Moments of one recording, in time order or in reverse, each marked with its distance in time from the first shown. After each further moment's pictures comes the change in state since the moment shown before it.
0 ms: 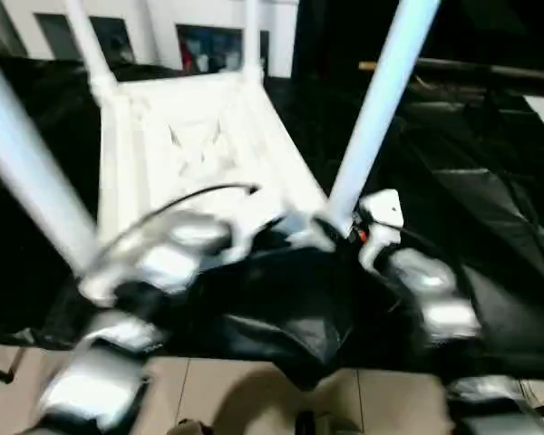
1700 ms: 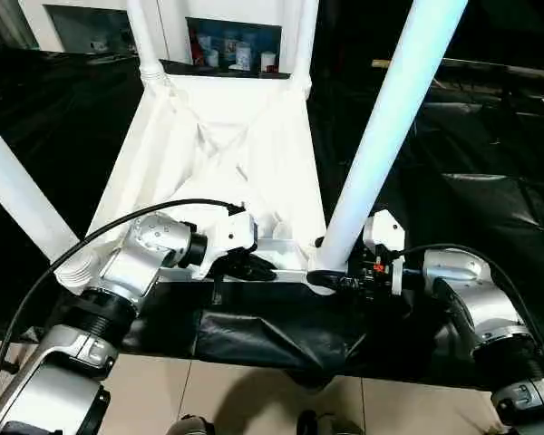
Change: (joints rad) left arm 0.137 0.275 -0.046 -0.203 -0.096 -0.170 -0.516; right arm 0.071 -0.333 0.175 -0.190 0.131 0.063 0.940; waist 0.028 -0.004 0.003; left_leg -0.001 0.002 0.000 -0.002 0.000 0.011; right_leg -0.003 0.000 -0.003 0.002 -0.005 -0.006
